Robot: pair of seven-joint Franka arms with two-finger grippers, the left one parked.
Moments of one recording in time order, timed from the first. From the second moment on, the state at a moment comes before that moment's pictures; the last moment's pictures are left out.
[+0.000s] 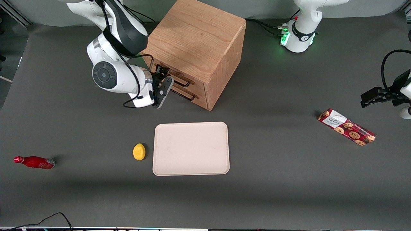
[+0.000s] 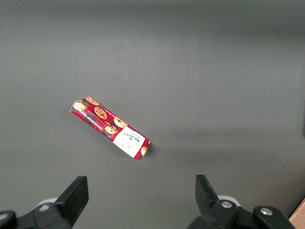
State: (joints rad) arm 0.03 0.21 0.51 -1.83 0.28 1.75 -0.50
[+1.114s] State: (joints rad) arm 0.05 0.22 0.51 -1.92 0.25 1.87 -0.47
